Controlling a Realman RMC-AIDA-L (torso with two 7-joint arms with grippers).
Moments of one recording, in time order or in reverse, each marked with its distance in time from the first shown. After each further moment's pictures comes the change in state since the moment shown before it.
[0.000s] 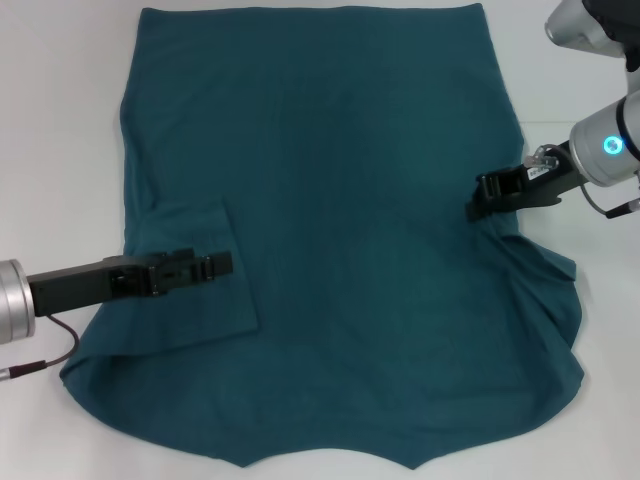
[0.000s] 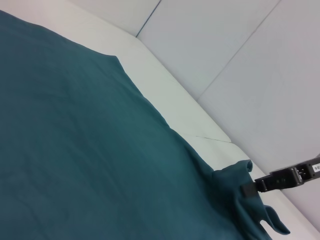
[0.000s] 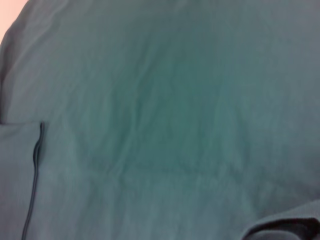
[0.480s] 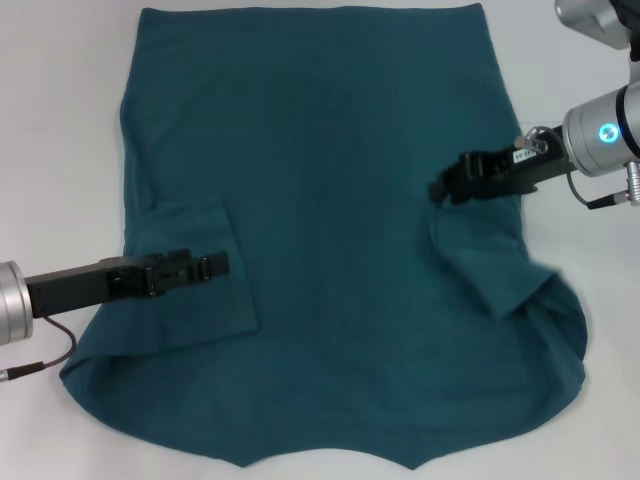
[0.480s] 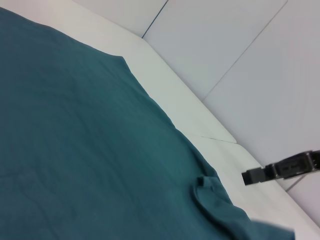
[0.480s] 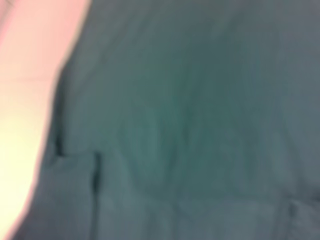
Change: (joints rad) left arm 0.005 0.000 0.000 0.000 0.000 -0.011 0.000; right arm -0.020 -0.009 0.018 0.016 0.171 0.000 -0.049
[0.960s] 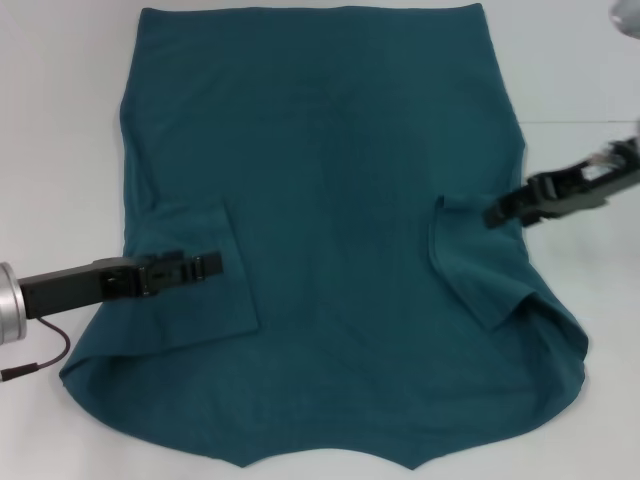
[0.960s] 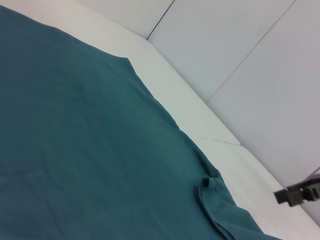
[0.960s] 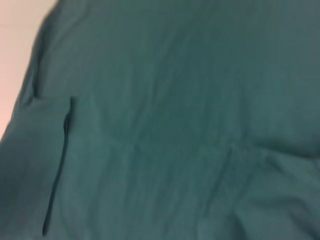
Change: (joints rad) left arm 0.006 0.005 -0.006 0.000 0.000 0.000 -0.006; right arm -0.068 -0.070 -0.005 -0.111 -0.058 -0.215 -0.065
